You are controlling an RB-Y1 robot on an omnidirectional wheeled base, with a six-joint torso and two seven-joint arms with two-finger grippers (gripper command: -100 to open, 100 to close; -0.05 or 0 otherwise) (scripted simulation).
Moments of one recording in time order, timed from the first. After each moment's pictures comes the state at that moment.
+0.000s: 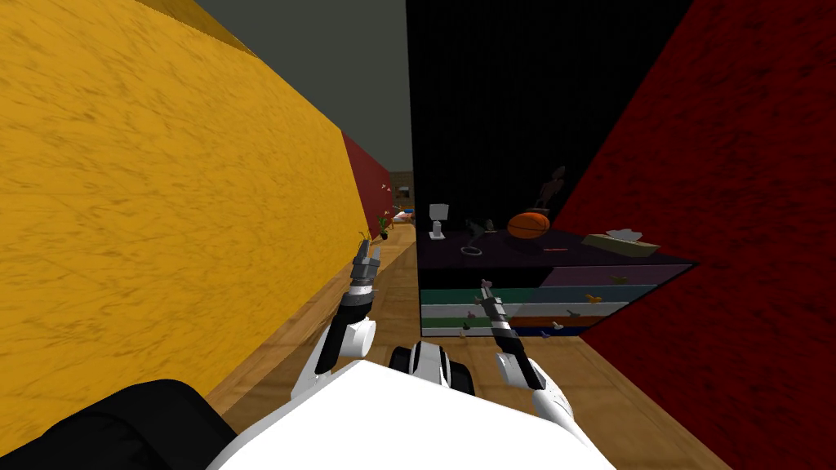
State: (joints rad) left arm 0.46 -0.03 -0.06 -2.37 -0.07 -0.38 -0.03; right arm -0.10 -0.31 0.16 -0.84 -0.22 -0.99 2.87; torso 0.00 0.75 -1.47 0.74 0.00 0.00
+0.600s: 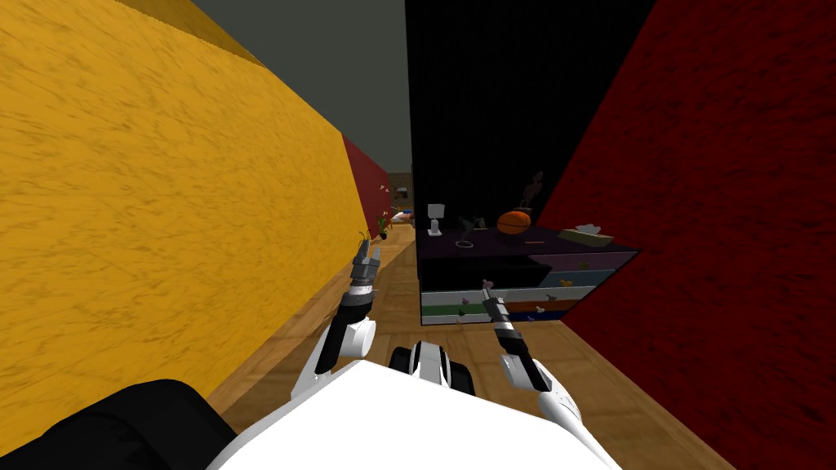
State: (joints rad) left arm 0.46 -0.03 -0.06 -2.37 -0.07 -0.38 -0.03; right arm -0.09 -0.35 0.16 -0.84 -0.22 -0.98 2.83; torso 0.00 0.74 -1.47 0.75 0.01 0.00
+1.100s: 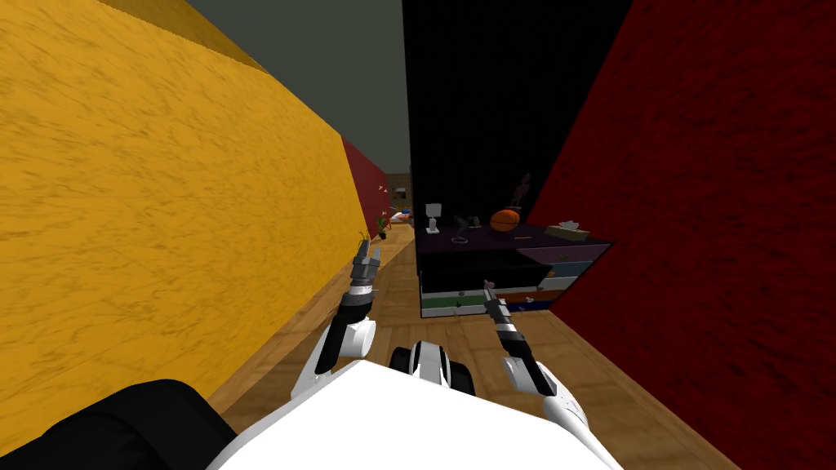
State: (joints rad) left arm 0.46 -0.03 -0.06 -2.37 -0.07 -0.38 -0.03; right arm -0.07 -0.36 0.17 -0.86 -0.22 -0.98 2.81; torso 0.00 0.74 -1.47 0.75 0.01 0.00
